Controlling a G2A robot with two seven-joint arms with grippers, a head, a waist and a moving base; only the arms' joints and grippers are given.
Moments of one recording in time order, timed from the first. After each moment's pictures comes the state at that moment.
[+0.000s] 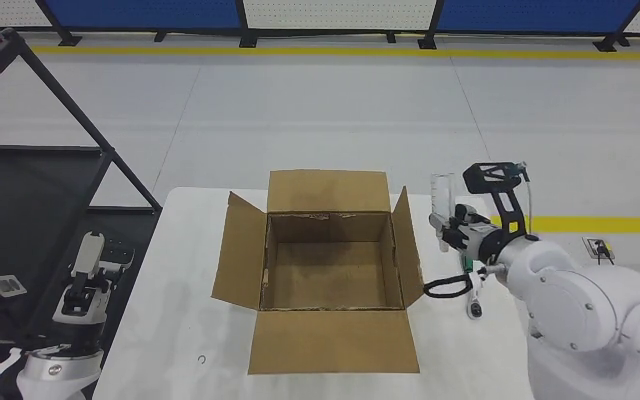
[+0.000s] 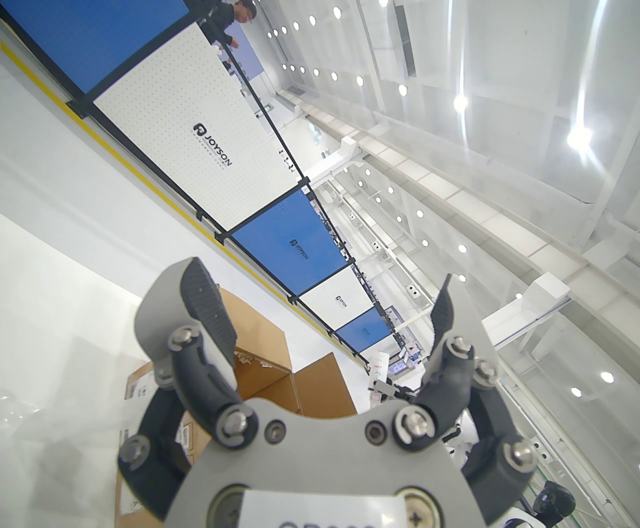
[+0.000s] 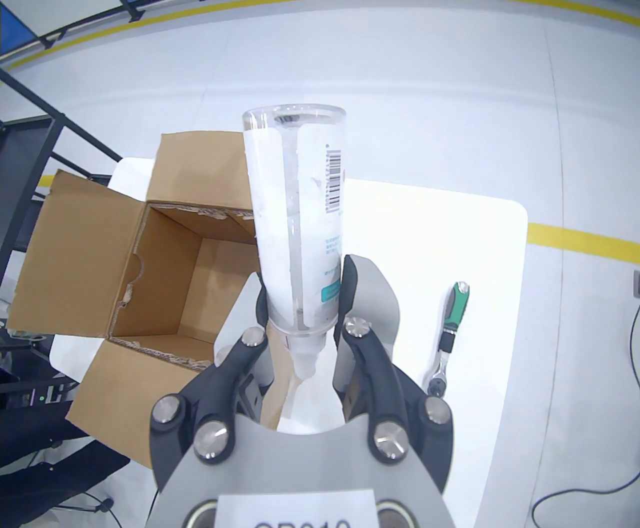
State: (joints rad) left arm 1.56 -1.29 -1.92 -2.21 -0.01 -0.15 -0.22; right arm -0.86 -1.36 1.54 -2.09 -1.14 0.17 1.41
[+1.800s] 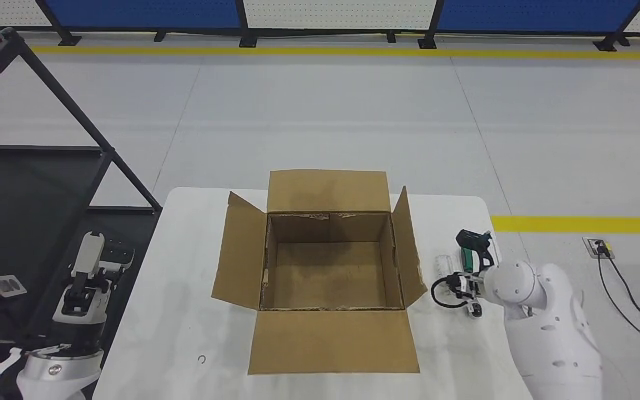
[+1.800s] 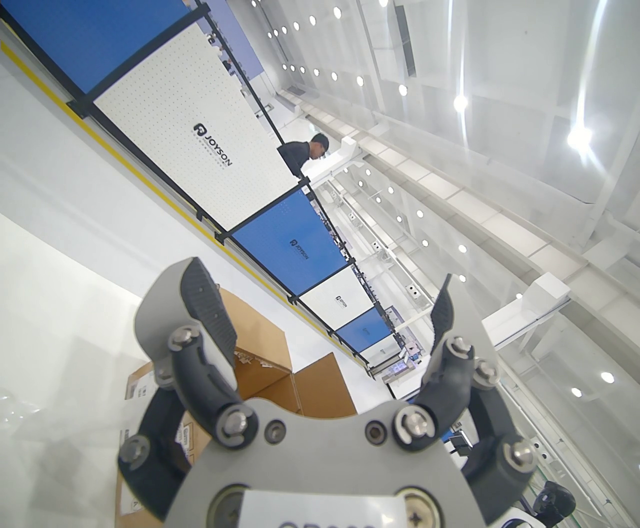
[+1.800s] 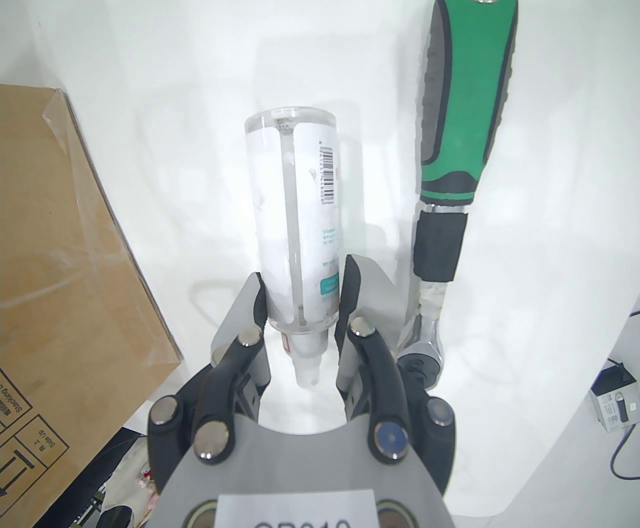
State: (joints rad) left arm 1.56 -1.29 -1.92 -2.21 -0.01 -0.15 -0.22; right arm -0.82 -1.29 1.55 -1.29 -1.03 0.11 1.27
